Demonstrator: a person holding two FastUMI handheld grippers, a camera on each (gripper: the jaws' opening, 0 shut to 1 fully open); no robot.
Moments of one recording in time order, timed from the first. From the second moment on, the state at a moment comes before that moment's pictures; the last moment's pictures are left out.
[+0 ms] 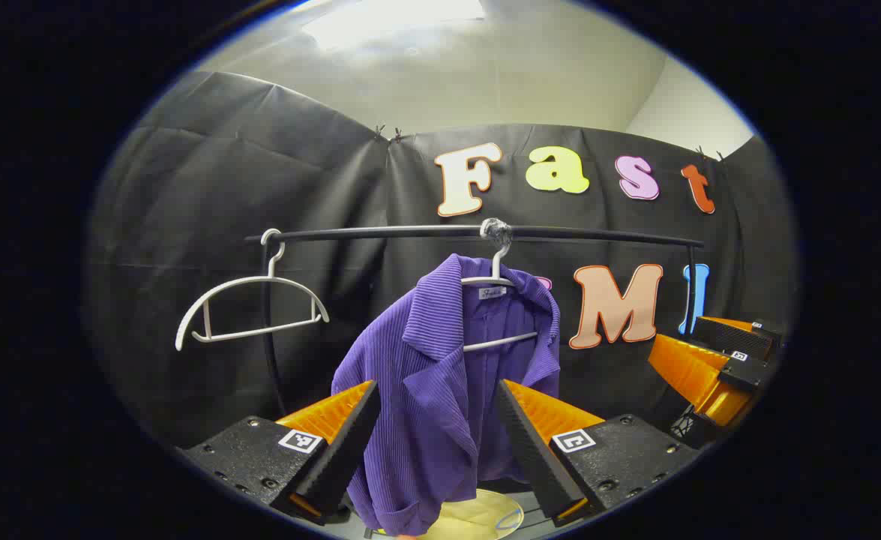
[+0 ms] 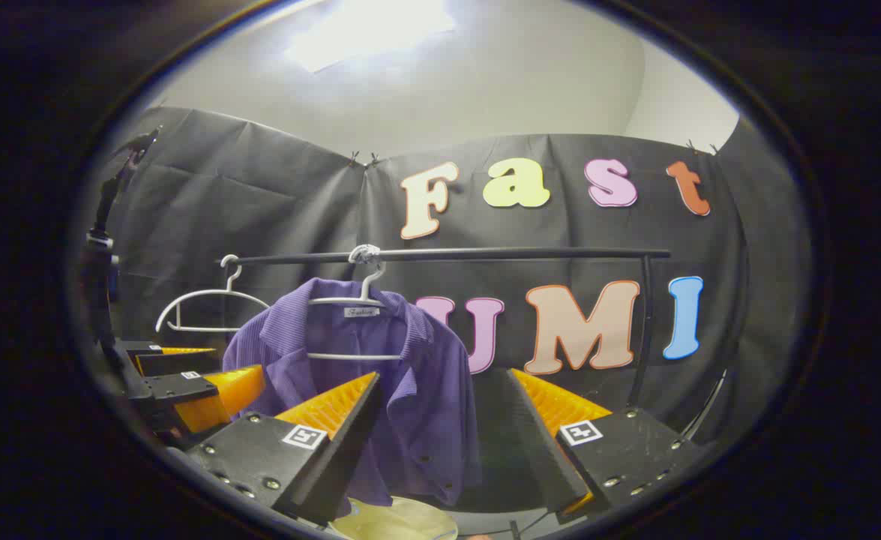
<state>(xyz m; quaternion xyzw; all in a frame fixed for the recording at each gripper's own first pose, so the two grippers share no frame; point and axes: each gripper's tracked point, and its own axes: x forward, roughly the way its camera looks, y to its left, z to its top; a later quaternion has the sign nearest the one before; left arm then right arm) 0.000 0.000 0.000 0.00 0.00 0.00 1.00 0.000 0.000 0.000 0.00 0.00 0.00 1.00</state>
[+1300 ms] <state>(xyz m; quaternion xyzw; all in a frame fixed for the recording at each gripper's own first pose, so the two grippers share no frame) 0.019 -0.009 -0.025 0.00 0.03 0.02 1.00 0.000 -0.007 0.000 -0.02 0.00 0.01 1.00</state>
